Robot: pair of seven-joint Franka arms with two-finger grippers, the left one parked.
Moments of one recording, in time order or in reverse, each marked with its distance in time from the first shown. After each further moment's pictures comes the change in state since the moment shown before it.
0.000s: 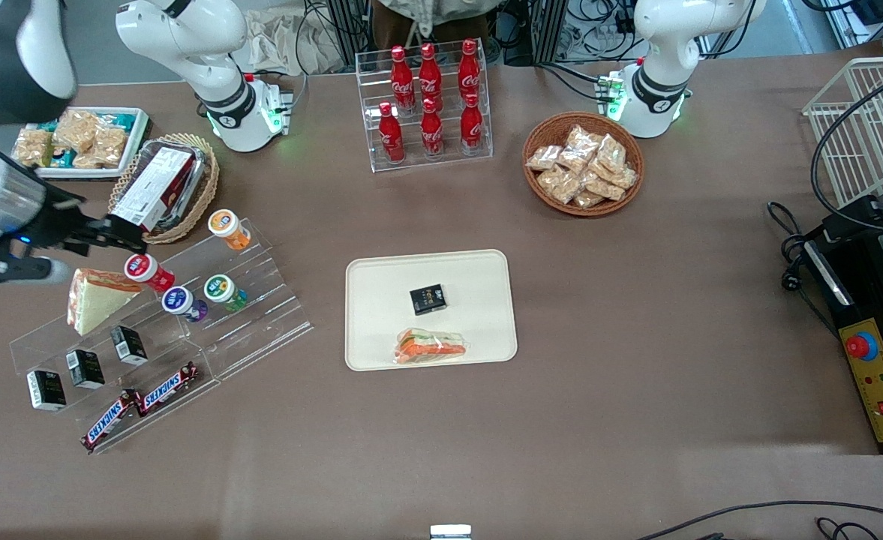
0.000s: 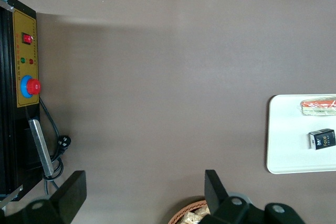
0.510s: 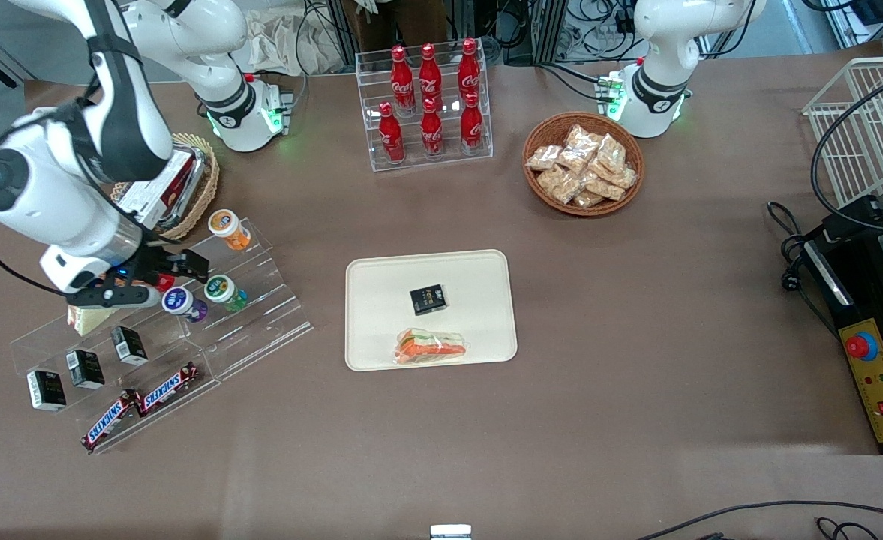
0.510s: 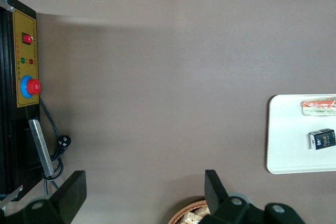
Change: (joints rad) arm 0.004 0.000 0.041 -0.367 0.000 0.432 0.020
